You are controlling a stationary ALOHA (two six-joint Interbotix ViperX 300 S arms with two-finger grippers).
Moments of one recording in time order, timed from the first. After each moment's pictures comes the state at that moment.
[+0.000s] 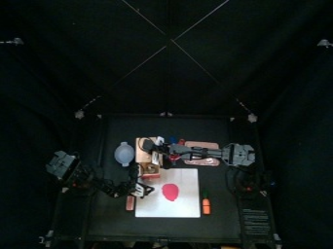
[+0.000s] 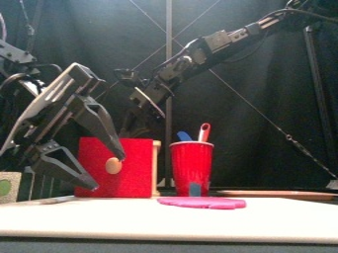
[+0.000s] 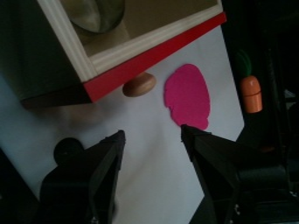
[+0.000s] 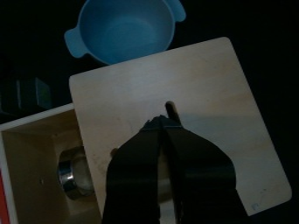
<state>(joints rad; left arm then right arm) -0.42 0.08 0.93 -1.23 -0.58 -0.35 -0.23 0.38 0.01 -0.11 0.46 0.00</state>
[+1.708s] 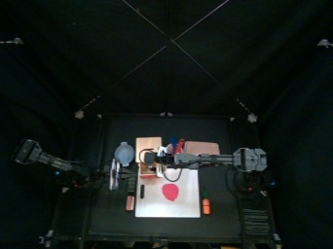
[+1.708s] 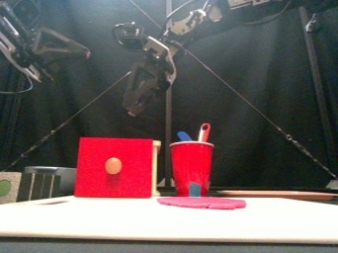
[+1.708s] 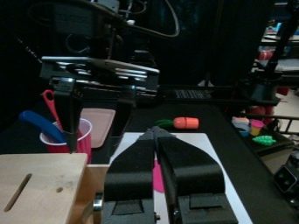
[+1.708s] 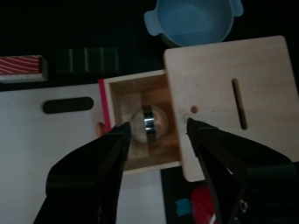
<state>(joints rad) -0.25 -0.64 1.31 -0.41 -0.77 0.28 -0.09 0.22 0.03 -0.09 0.60 0.01</state>
